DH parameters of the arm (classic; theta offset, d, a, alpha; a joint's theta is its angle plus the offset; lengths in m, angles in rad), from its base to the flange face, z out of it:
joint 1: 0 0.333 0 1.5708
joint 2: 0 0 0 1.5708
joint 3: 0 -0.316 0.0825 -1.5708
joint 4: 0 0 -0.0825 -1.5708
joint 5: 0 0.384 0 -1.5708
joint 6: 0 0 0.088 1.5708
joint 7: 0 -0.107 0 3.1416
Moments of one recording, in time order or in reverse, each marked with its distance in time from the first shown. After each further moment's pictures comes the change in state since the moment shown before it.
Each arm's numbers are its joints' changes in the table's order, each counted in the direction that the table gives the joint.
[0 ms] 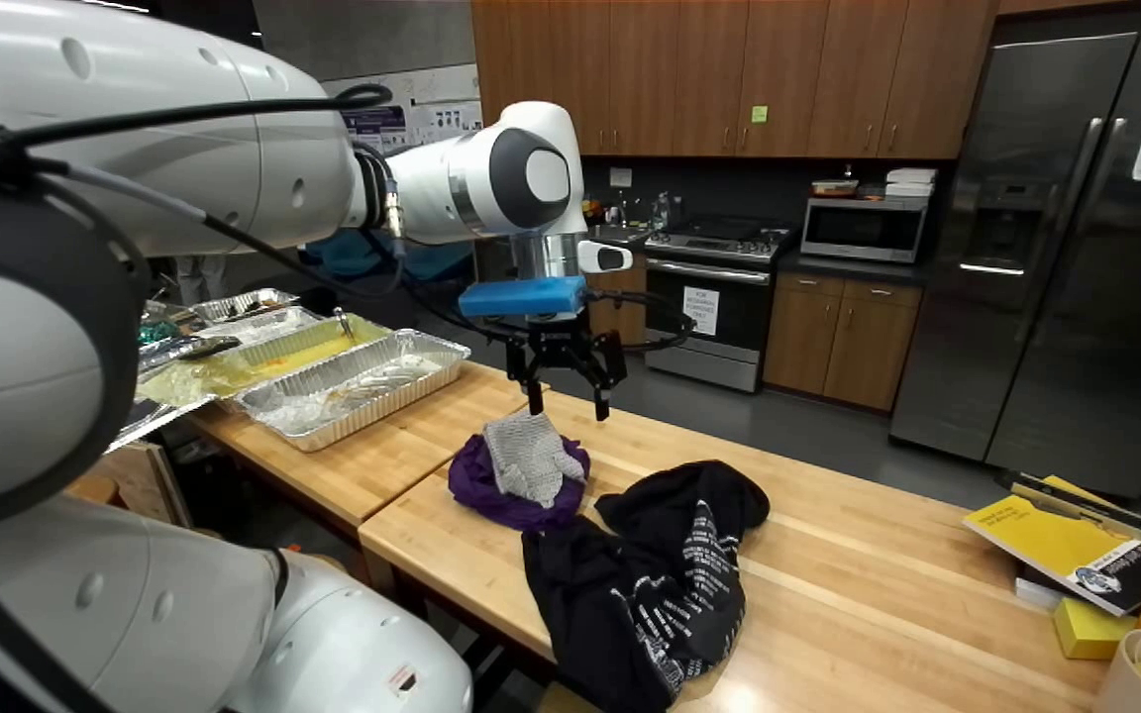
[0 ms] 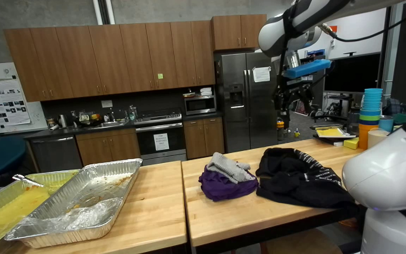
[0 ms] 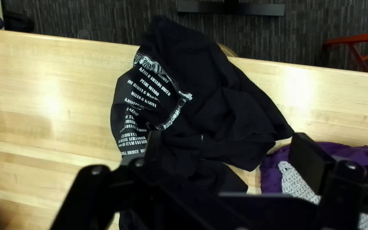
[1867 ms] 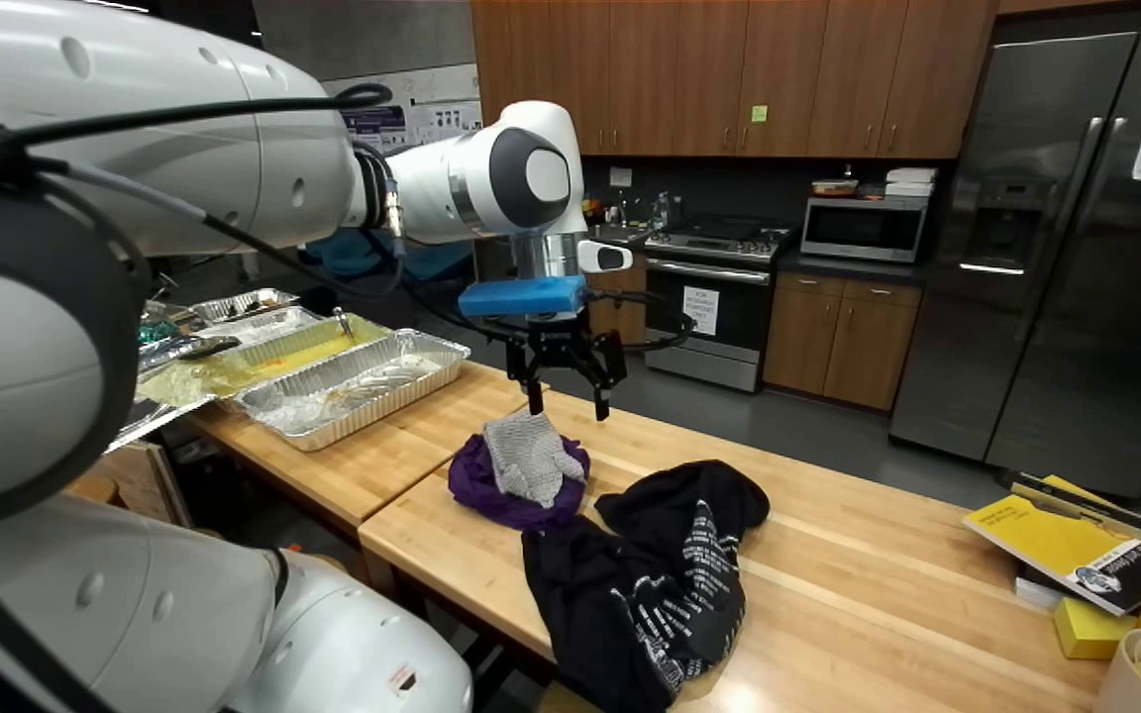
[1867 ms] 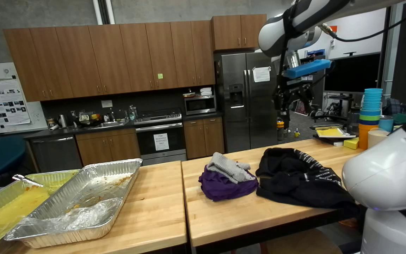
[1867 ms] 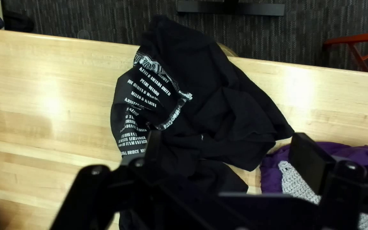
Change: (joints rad) arm 0.000 0.000 0.000 0.000 0.000 0.000 0.000
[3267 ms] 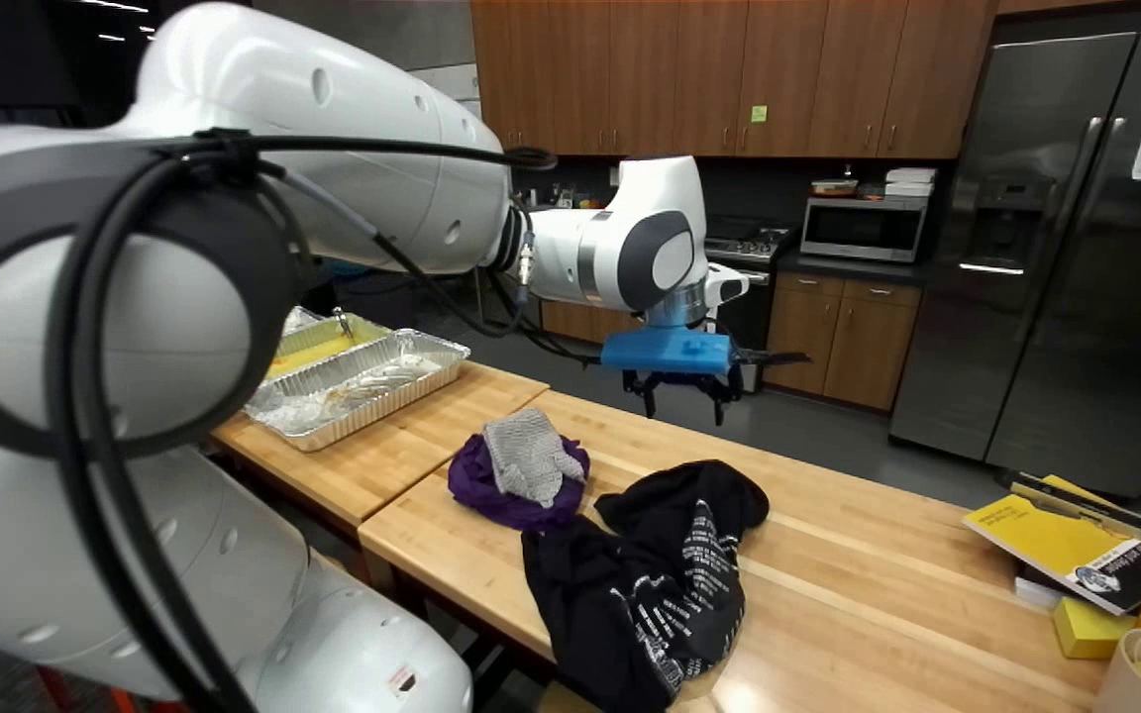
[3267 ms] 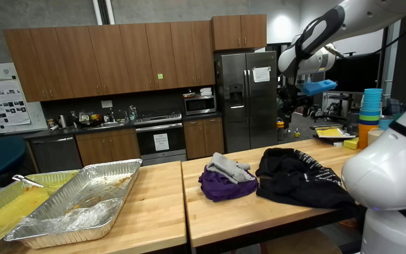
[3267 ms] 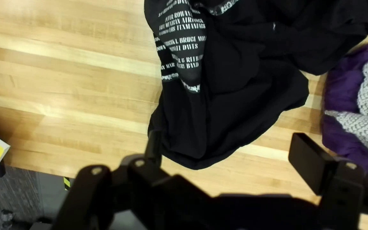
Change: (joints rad) arm -0.010 -0.209 0.259 -0.015 -0.009 -0.570 0.267
